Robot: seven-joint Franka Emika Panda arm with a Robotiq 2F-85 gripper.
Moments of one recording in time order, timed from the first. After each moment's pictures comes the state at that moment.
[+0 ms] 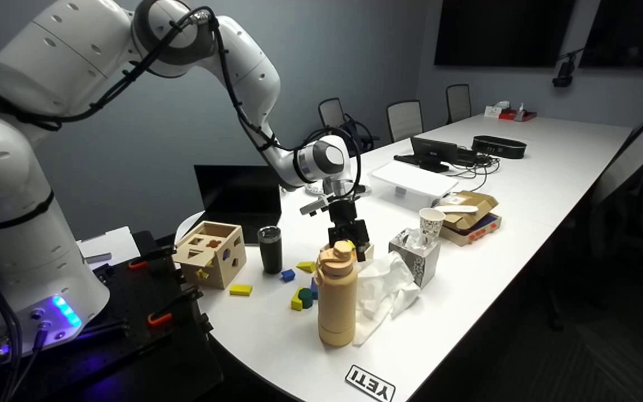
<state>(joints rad) 0.08 0.87 -0.31 -1.71 -0.54 2.28 0.38</state>
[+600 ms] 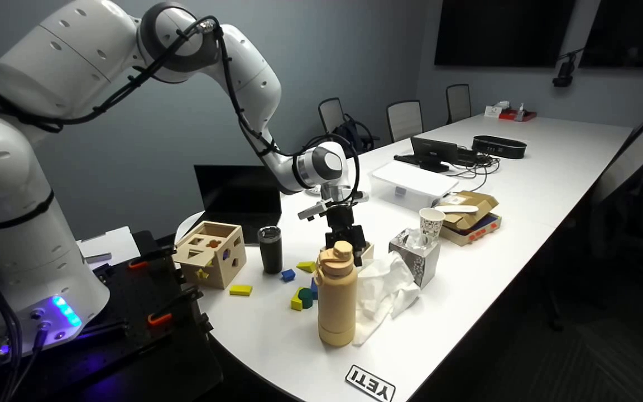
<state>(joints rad) 0.08 0.90 -0.29 -1.70 -0.54 2.27 0.38</state>
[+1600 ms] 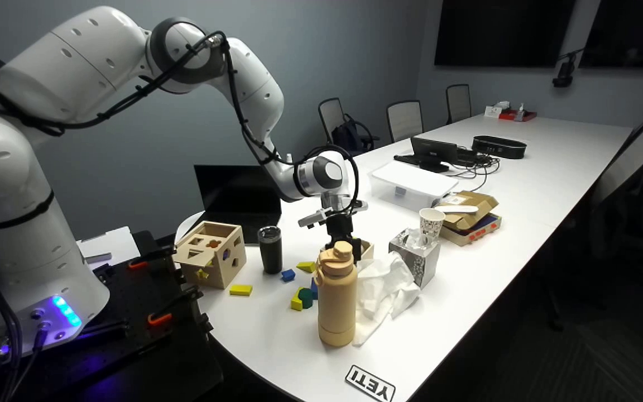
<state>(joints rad) 0.08 0.97 -0.29 -1.65 -0.52 2.27 0.38</state>
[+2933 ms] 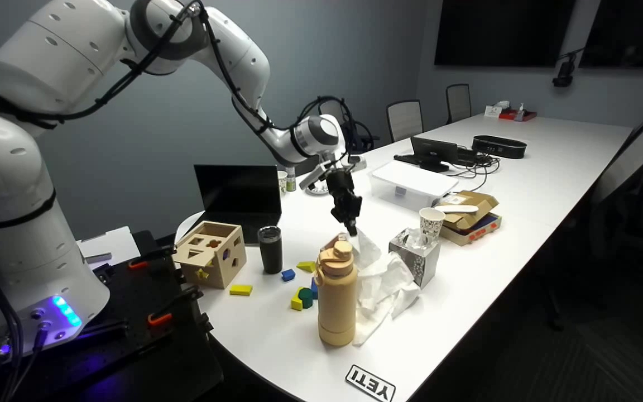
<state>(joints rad) 0.22 0.84 -0.35 -1.60 -0.55 2.07 0.38</state>
